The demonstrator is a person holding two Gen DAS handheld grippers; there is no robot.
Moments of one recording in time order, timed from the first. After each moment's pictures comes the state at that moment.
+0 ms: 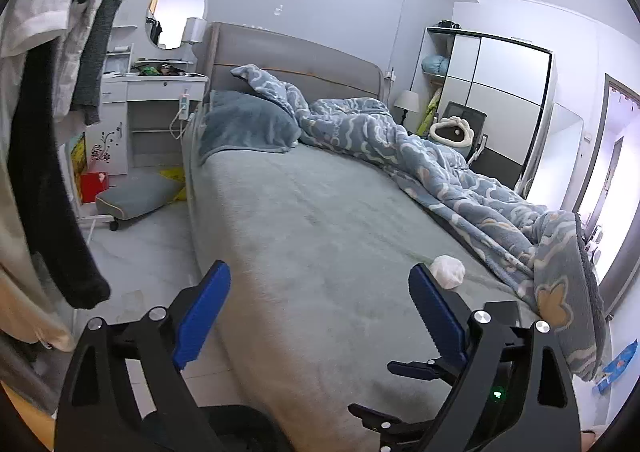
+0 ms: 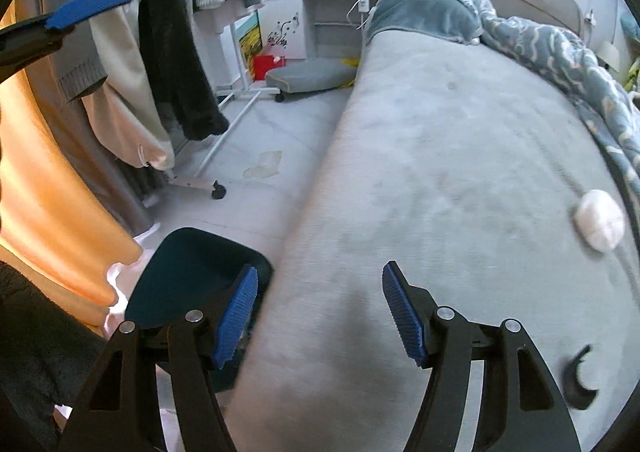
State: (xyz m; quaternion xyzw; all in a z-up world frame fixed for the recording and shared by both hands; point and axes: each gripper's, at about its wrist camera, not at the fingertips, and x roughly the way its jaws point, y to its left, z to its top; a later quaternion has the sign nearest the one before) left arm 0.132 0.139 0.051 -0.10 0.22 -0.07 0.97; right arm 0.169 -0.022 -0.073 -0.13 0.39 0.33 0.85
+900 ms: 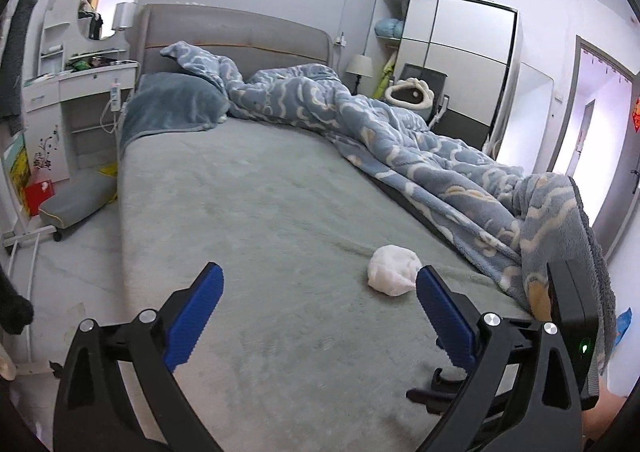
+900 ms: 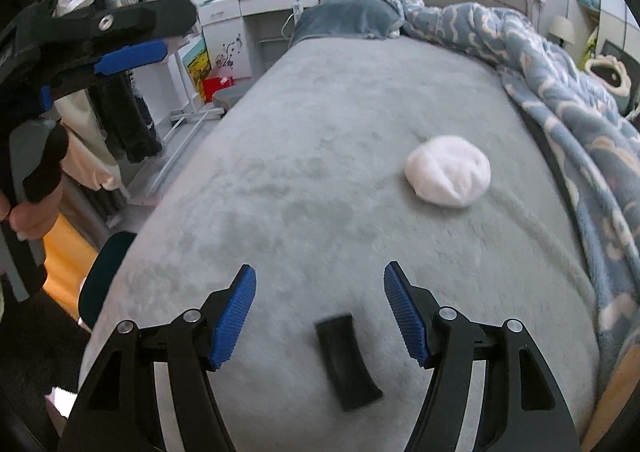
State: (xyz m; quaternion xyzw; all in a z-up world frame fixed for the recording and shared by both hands) left arm 0.235 0.004 0.012 -0.06 0.26 -0.15 0.95; right arm 0.225 -0.189 -0.076 -0.09 0.39 0.29 0.87
